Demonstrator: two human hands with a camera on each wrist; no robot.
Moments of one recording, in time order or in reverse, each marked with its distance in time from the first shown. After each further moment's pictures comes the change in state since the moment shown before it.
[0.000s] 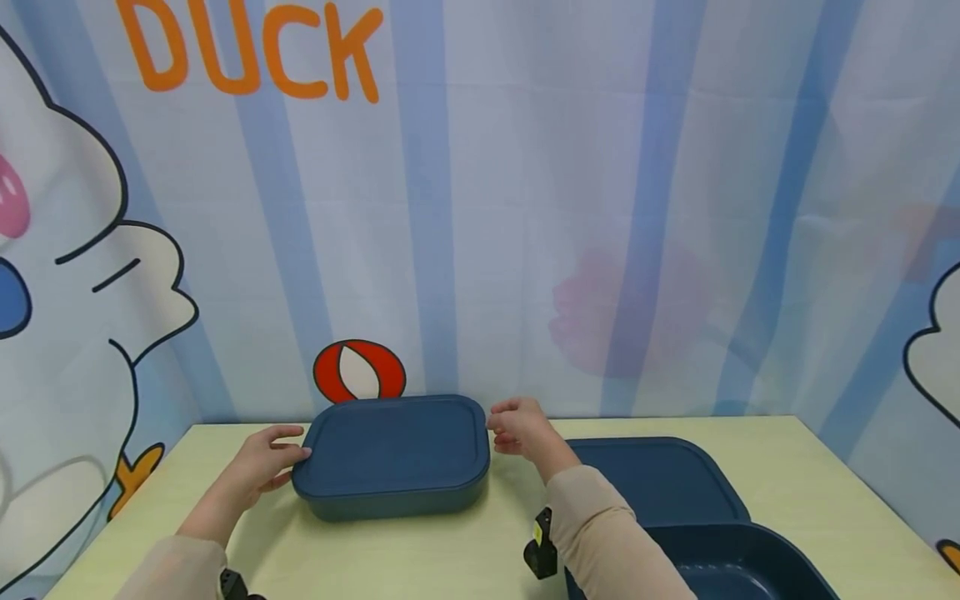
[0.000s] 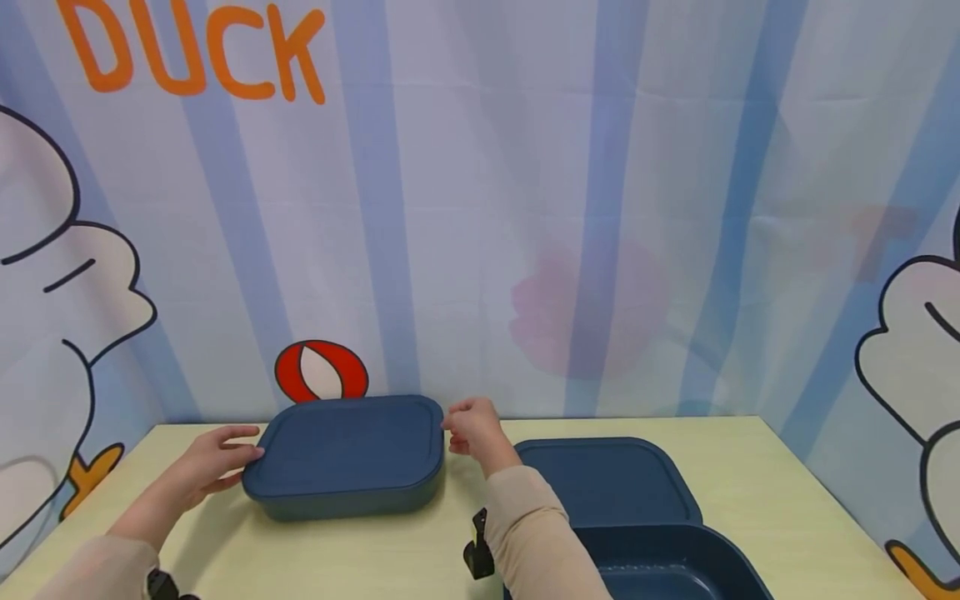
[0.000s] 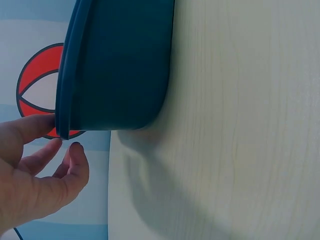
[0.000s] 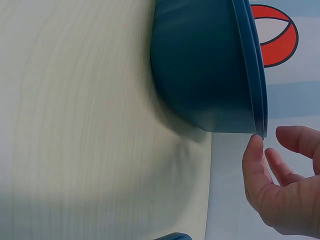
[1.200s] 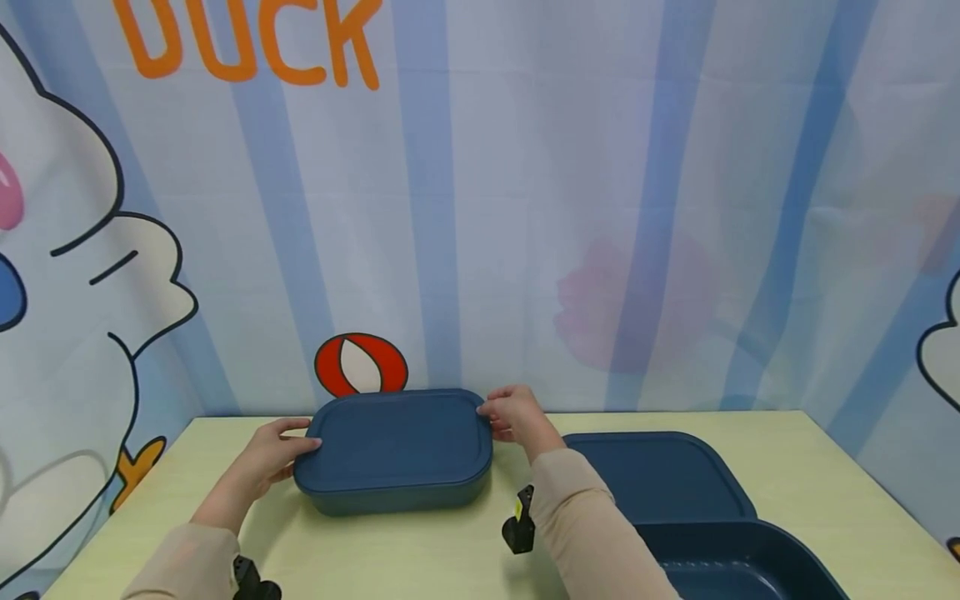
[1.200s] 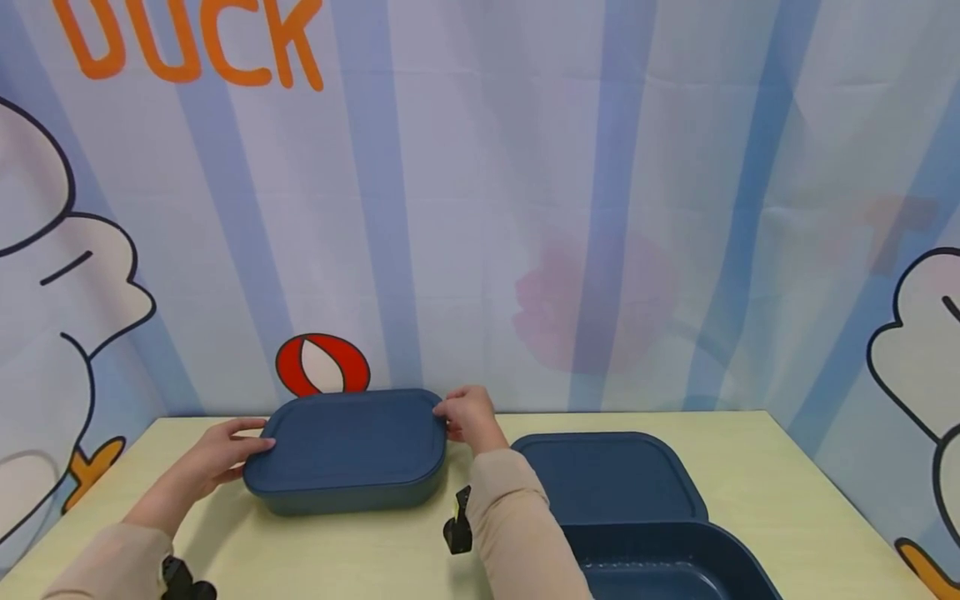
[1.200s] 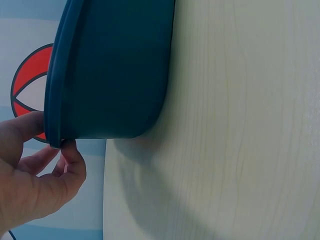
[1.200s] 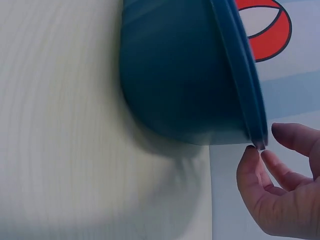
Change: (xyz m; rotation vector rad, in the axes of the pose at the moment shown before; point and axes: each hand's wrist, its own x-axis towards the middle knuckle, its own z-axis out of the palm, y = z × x) left_hand 0.010 -0.001 0.006 -0.008 0.009 -0.024; right_hand 0.019 -0.003 0.014 -0.015 0.059 0.030
